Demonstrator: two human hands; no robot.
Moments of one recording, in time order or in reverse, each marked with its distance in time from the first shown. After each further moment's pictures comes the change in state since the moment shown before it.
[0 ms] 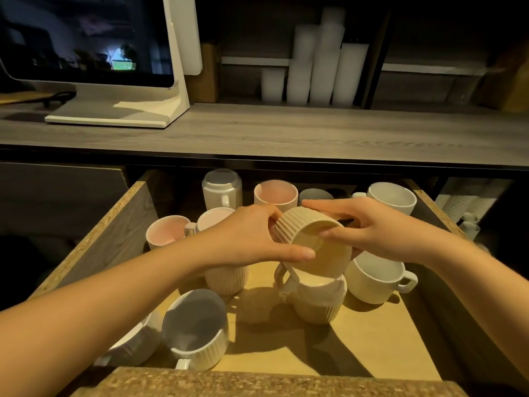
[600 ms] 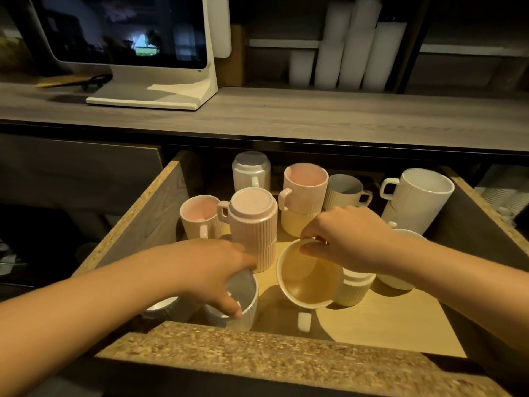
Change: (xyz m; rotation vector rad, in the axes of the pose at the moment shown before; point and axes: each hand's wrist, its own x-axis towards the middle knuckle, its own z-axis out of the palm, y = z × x) left_hand -0.072 -0.050 -0.012 0.619 -0.463 -0.063; right_hand 0.036 -0.021 0.070 -0.774 0.001 -0.024
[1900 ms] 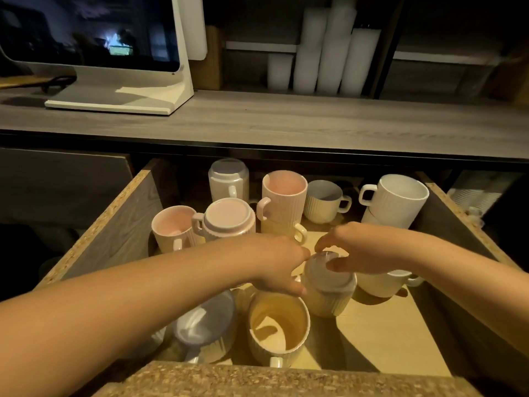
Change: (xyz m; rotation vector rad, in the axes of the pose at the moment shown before) left_hand 0.081 0.056 -0.031 0.030 0.074 0.169; right_hand -0.008 0.055 0.005 0.091 -0.377 0.106
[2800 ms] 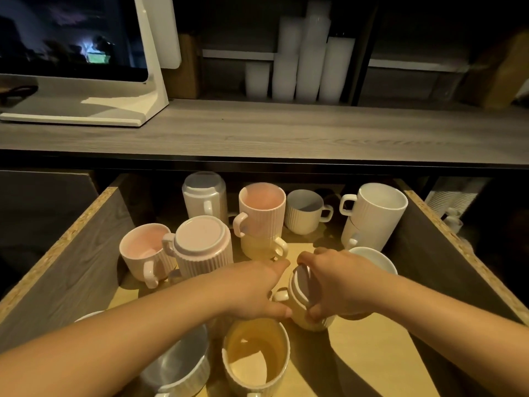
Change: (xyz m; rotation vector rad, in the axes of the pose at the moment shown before) left_hand 0.015 -0.008 0.022 -0.284 0.034 -0.080; right_hand 0.000 0.003 0.027 0.027 0.075 0.105
